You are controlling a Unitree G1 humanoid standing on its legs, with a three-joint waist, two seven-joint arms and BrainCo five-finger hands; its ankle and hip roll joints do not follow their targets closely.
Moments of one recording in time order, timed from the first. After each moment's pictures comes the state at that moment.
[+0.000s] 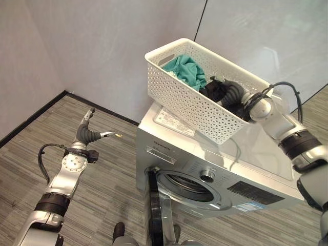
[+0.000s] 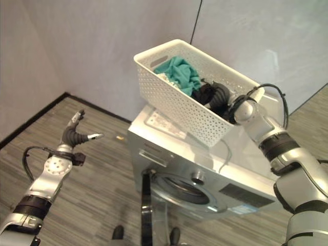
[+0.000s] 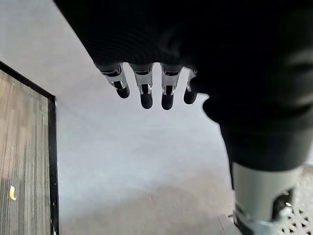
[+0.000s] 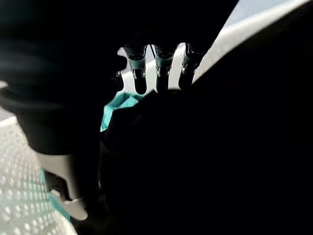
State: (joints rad) left arm -0.33 0.66 -0.16 0.41 -0.12 -0.12 0.17; right arm -1.02 -0.83 0.74 0.59 0.11 0.00 0.15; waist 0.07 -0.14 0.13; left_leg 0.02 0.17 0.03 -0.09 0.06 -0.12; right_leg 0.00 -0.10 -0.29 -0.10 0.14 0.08
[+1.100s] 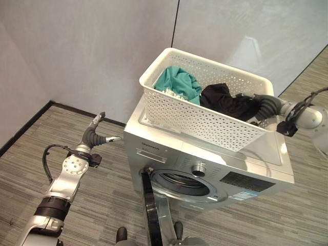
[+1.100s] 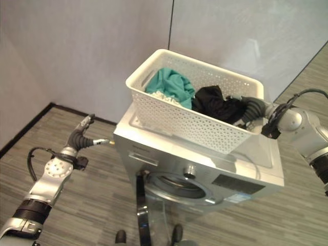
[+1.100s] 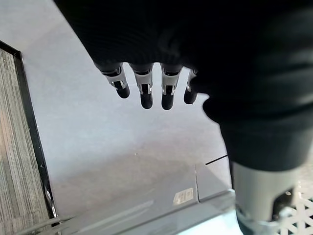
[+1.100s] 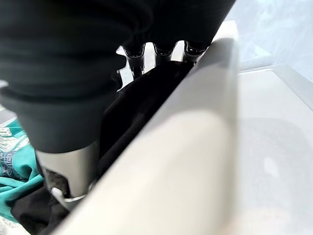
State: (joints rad) left arm -0.29 0.65 -0.14 0.34 -0.12 -0.10 0.06; right arm -0.78 -1.21 0.64 0.33 0.15 -0.02 0.32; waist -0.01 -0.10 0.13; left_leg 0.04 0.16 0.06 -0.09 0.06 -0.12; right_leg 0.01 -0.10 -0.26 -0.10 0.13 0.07
